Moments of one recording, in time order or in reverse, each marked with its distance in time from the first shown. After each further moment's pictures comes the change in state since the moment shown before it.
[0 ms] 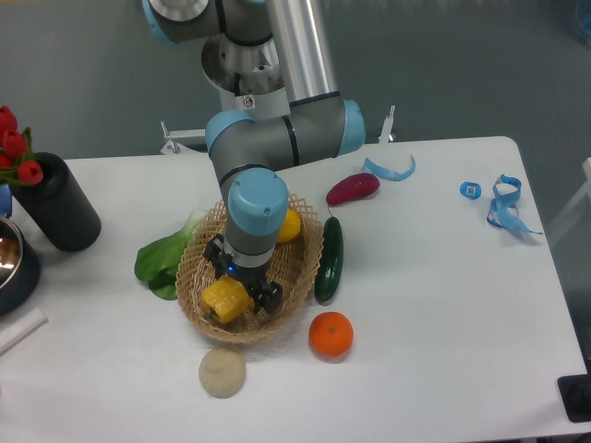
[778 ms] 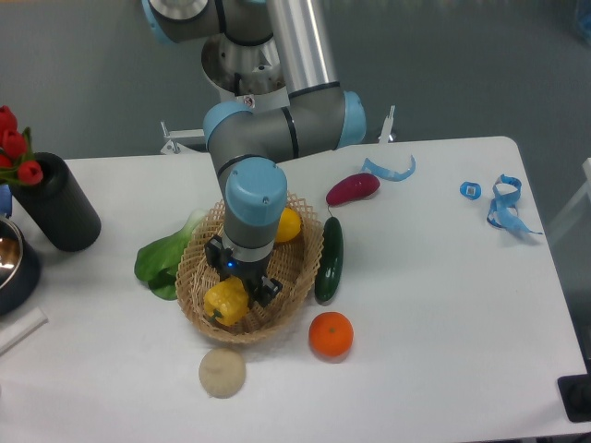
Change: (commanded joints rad) arm 0.024 0.069 0.015 -0.015 -0.006 -0.058
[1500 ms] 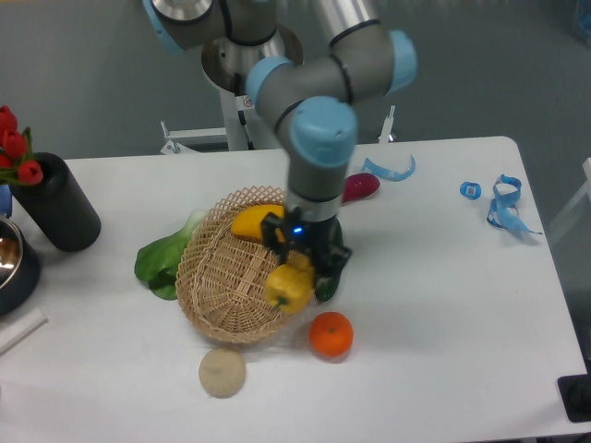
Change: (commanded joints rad) arm 0.267 0.092 0.049 -0.041 0.005 0.084
